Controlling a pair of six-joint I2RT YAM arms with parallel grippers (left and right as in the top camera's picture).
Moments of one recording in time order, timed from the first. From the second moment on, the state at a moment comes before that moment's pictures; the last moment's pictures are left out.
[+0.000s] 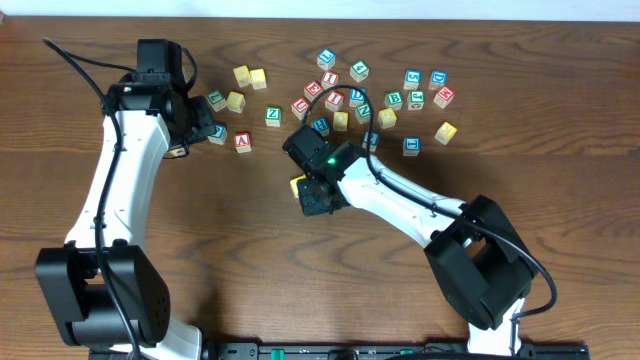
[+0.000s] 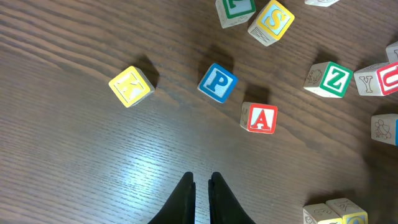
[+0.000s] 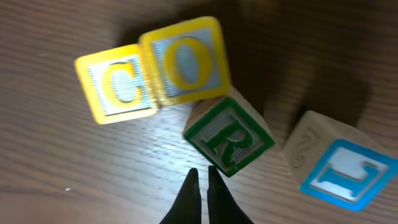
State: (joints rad) left arm 0.02 1.72 1.45 -0.93 -0.01 -0.30; right arm 0.76 2.01 1.42 -0.78 -0.01 0.54
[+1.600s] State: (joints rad) left arm 0.02 1.72 1.45 -0.94 -0.01 -0.30; right arm 0.66 2.02 1.54 -0.68 0.07 0.56
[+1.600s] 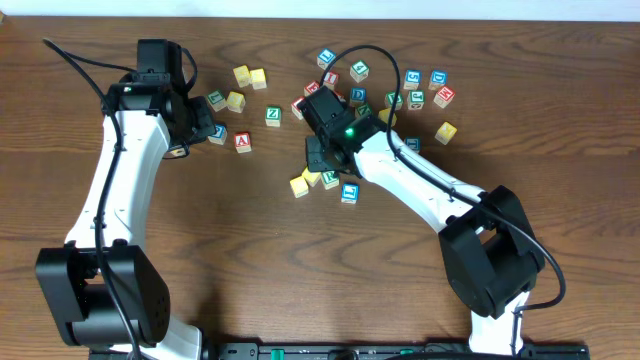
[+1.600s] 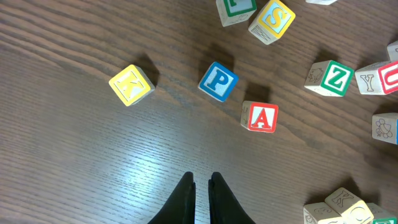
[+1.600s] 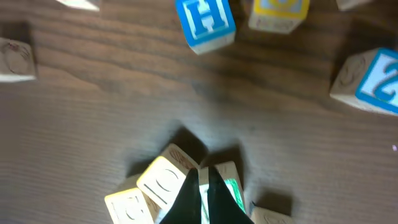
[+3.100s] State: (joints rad) left arm 0.02 1.72 1.45 -0.93 -0.01 -0.30; right arm 0.64 2.16 1.64 -0.77 -0.04 0.53
